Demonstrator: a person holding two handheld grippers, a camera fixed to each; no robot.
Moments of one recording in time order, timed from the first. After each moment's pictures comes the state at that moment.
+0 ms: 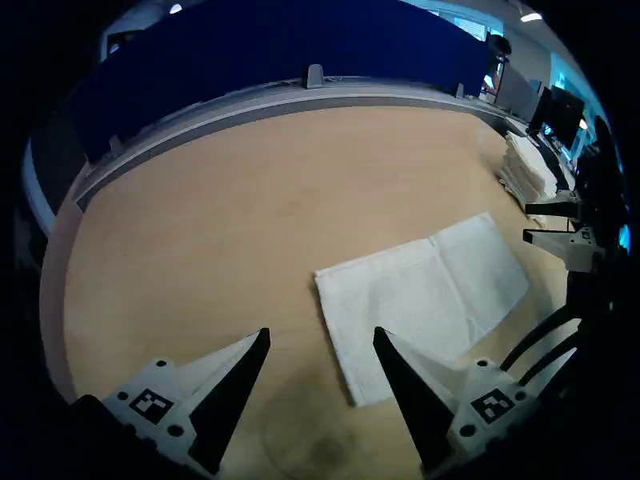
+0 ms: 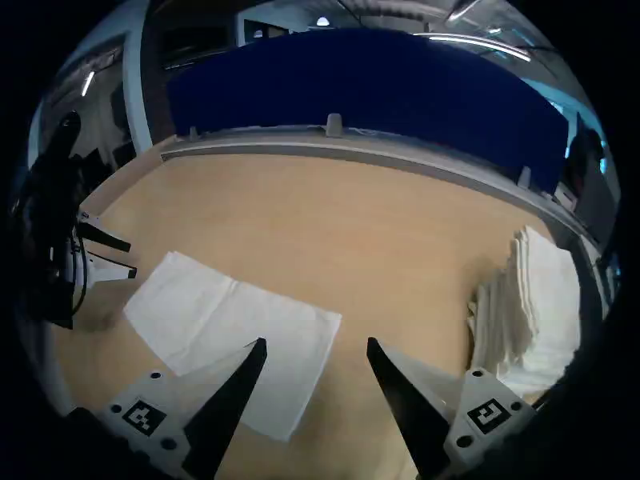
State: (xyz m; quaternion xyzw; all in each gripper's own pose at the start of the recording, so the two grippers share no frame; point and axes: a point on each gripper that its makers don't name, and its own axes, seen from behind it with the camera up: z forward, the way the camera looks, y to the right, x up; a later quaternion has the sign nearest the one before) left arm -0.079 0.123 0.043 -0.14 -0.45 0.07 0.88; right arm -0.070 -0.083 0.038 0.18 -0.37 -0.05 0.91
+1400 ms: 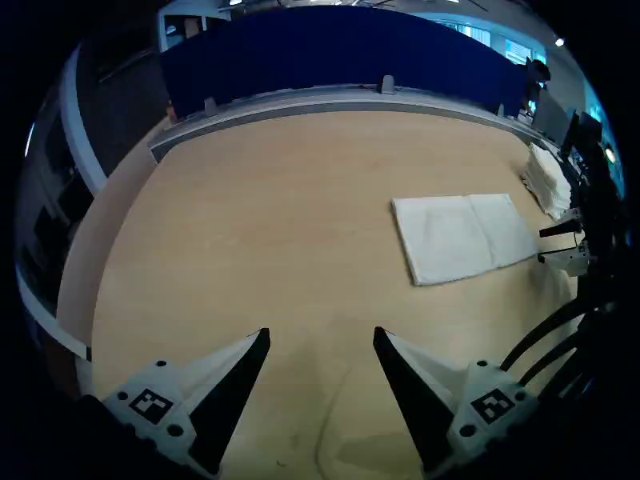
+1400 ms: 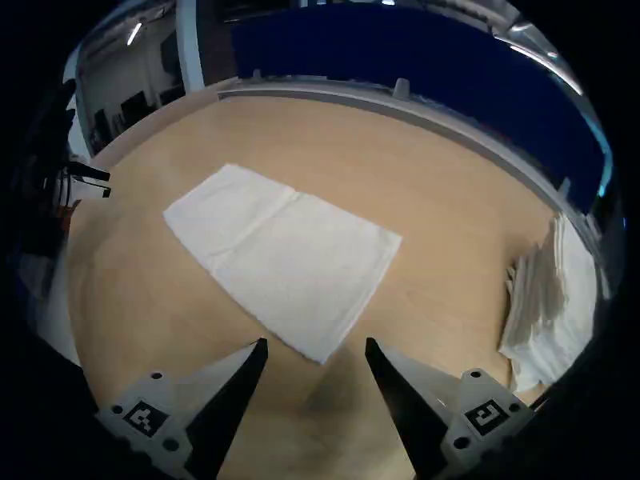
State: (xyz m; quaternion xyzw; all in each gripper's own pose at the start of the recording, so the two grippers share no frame) left arm -0.051 0.010 -0.097 -0.02 -0.44 0.04 0.90; right arm -0.110 -0.087 -0.062 0.29 -0.43 -0.12 0.85
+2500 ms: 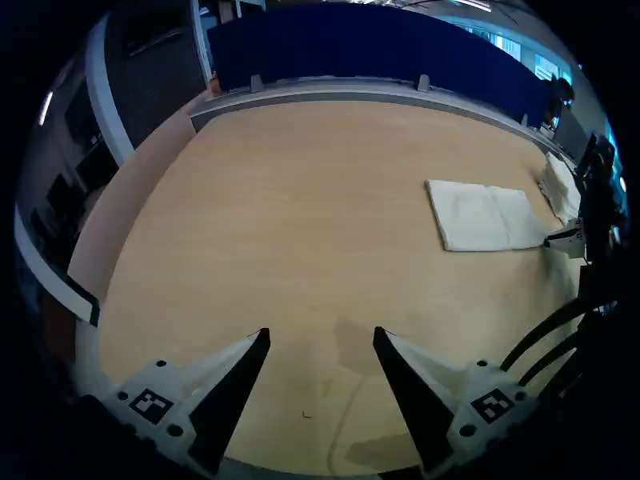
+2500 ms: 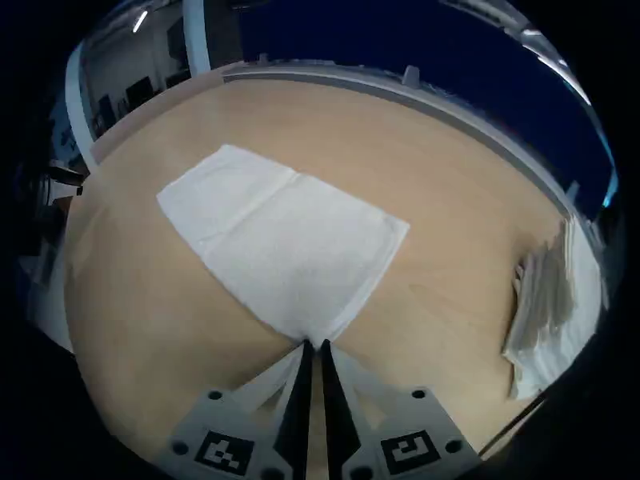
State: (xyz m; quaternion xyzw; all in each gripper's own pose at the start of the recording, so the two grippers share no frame) left arm -0.048 -0.034 -0.163 0.04 -0.46 0.01 0.89; right arm -0.122 -0.081 -0.061 0.29 -0.44 -0.14 0.84
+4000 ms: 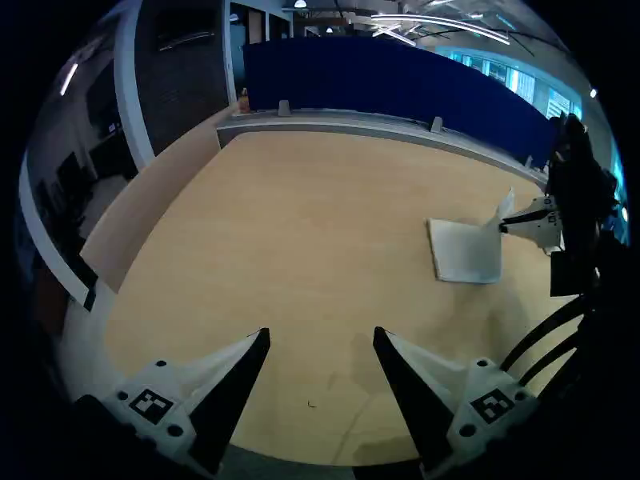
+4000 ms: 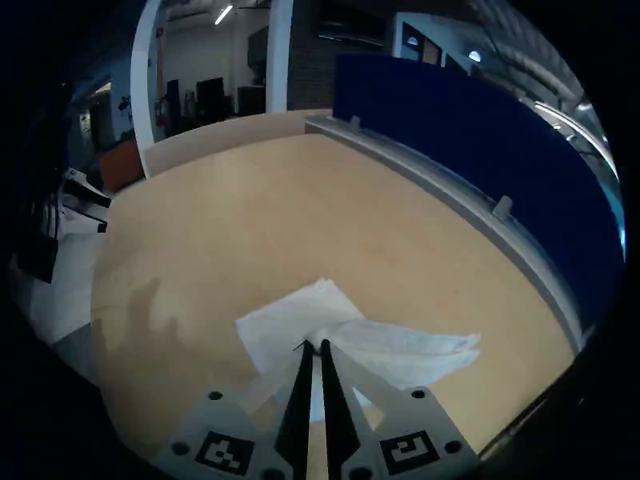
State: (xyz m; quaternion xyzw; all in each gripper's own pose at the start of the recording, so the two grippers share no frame) left arm 0.003 -0.048 -0.186 0.07 -0.40 -0.03 0.91; right arm -0.034 -0.289 -0.016 0.43 -0.33 -0.19 0.82
